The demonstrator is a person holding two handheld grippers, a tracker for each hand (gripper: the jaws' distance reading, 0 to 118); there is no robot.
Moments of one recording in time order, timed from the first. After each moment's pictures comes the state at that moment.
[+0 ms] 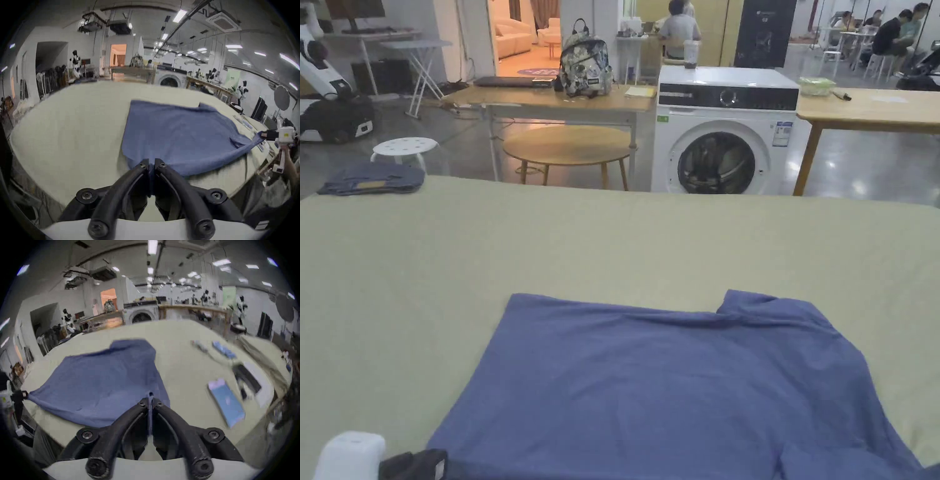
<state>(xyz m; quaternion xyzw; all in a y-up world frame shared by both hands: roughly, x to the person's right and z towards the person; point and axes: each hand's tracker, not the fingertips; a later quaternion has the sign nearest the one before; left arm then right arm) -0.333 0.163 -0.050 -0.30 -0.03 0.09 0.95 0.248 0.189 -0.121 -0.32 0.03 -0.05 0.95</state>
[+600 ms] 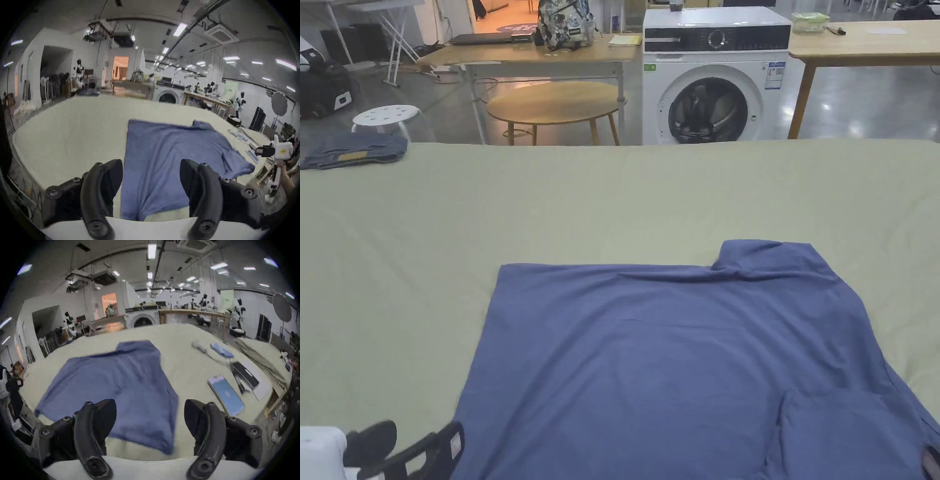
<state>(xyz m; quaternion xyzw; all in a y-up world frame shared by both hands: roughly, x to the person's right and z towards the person) -0.327 0.200 -0.030 -0.21 -0.02 0.09 0.97 0.227 0.198 -0.098 -0.28 0.03 -0.04 0.96</state>
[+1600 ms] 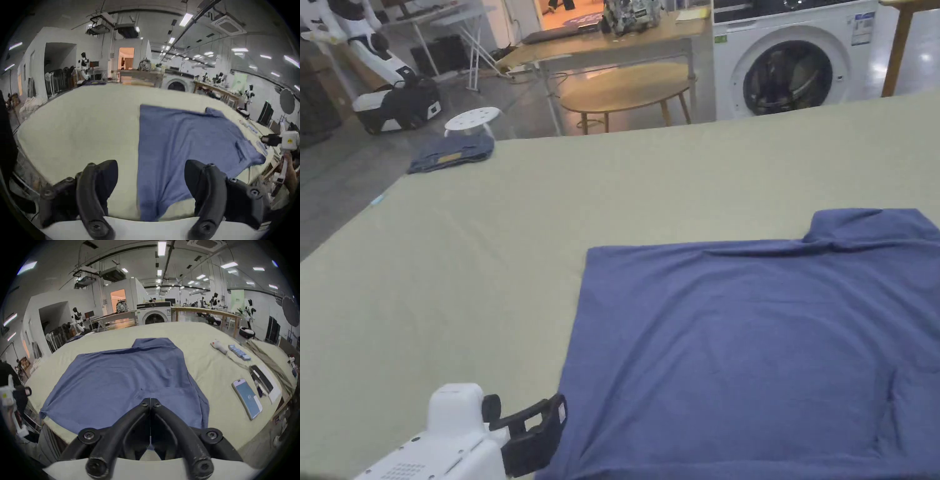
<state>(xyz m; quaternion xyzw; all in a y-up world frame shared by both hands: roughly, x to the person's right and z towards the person) -0.345 0.171 -0.032 -0.28 0.03 0.08 0.96 0.184 0.182 -0.129 -0.30 0.07 -0.04 0.95</state>
